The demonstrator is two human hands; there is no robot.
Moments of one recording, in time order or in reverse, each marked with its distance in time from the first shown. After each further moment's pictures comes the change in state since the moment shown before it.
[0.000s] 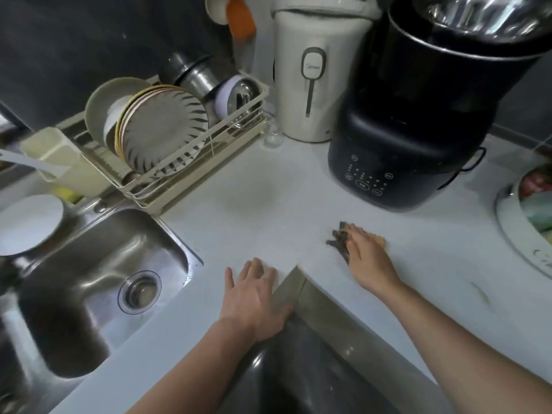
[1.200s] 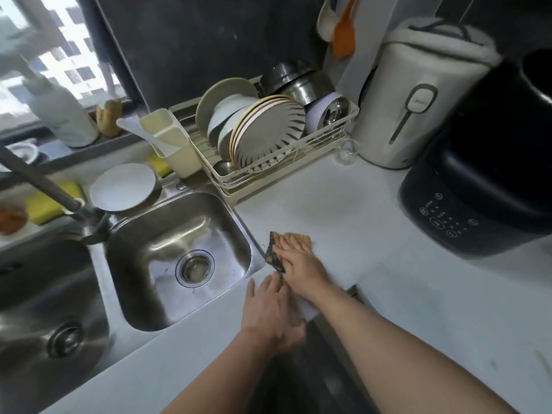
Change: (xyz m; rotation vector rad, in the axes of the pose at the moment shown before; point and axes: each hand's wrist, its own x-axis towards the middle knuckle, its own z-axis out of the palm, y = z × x) left_hand -0.045 -0.060 -0.010 -0.129 -0.015 -0.173; right_hand 0.011 -0.173 0.140 -0.097 -0.370 -0.461
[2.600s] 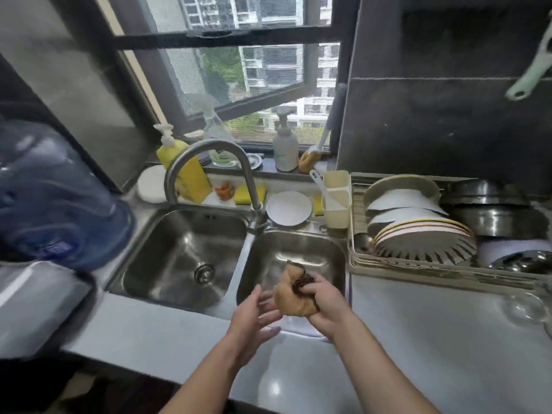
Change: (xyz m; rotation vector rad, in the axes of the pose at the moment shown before) left_hand -0.066 -0.081 -0.081 -2.013 0.708 -0.937; right_hand 0.066 -0.164 -0.035 1.315 -0.742 0.437
